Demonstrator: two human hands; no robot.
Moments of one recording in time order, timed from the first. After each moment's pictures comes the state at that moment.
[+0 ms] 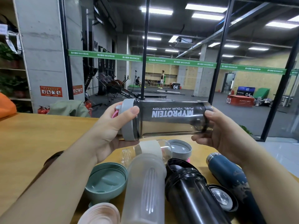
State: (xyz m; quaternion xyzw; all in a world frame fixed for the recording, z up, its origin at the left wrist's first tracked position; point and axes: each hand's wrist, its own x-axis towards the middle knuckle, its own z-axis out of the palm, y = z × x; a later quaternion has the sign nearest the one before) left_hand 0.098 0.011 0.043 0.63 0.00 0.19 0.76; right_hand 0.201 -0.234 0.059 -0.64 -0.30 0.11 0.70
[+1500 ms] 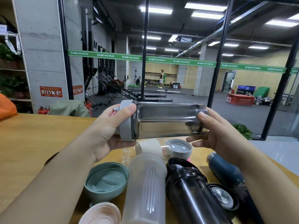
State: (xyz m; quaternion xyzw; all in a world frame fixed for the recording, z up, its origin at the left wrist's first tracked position) left_hand 0.091 0.008 0.050 0.64 0.05 0.18 0.74; right_hand 0.206 -0.231 0.050 -0.67 -0.31 0.12 0.67
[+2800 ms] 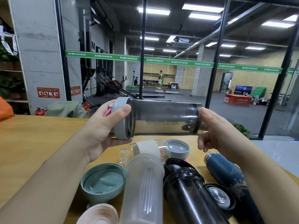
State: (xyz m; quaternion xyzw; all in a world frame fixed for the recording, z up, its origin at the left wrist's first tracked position) left_hand 0.094 0.021 0.046 0.64 -0.01 0.20 0.74; right_hand 0.199 -0.234 0.056 -0.72 -0.30 0.08 0.62
